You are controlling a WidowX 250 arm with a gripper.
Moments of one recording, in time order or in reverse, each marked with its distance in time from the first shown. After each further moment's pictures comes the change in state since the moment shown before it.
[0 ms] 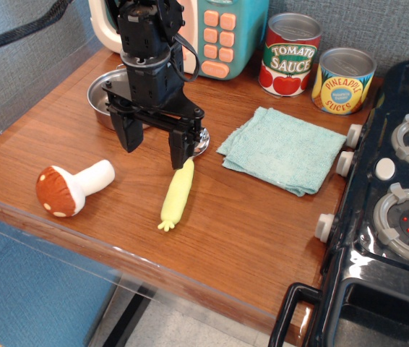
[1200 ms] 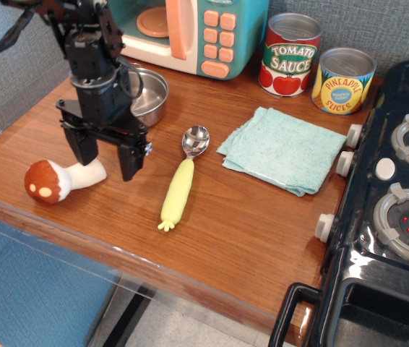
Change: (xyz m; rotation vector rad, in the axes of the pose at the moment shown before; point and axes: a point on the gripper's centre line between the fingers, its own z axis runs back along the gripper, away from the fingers) arm -0.018 0.057 -0.033 0.010 0.054 0.033
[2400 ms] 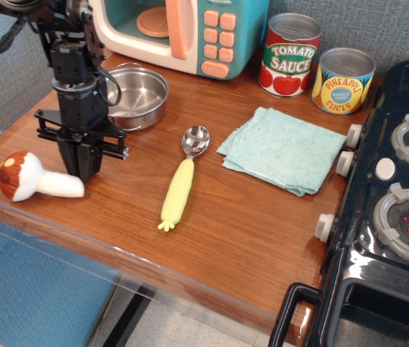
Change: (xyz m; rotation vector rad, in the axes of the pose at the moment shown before) arm -0.005 0.023 -0.019 0.003 0.149 0.087
